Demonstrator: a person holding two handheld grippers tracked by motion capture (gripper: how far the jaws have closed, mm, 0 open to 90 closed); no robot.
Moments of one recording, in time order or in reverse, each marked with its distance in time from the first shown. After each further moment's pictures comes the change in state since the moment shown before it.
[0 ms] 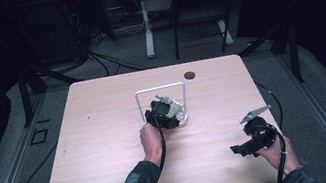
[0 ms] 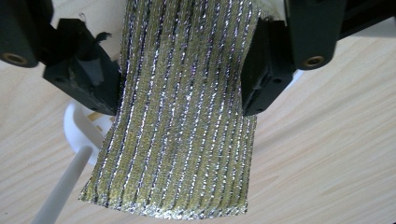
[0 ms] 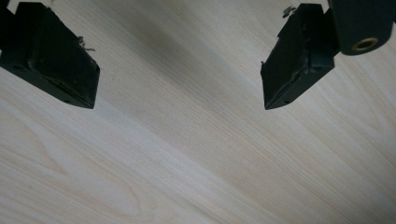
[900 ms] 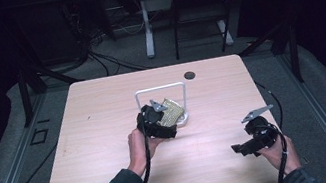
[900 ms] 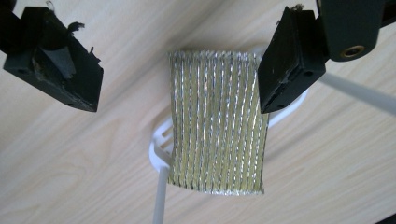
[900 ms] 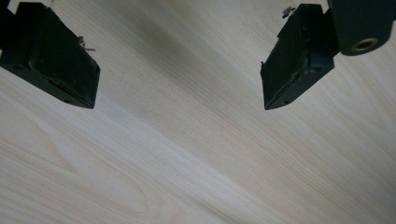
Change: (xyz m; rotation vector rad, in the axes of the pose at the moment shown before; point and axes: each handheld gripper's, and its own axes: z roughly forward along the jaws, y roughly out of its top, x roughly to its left) left arm 0.017 -0.019 -0.068 -0.045 -0.210 0.088; right arm -0.001 -0.001 -0.003 -0.007 -0.016 0.002
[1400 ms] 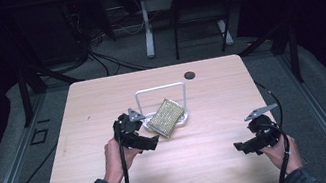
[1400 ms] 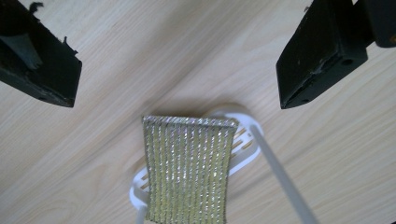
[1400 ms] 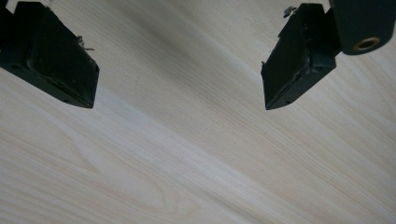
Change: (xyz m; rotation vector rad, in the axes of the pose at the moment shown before) left arm 0.033 -0.036 -0.050 0.003 0.009 -0.005; right arm -0.003 -0.001 -0.008 -0.024 -0.047 0.023
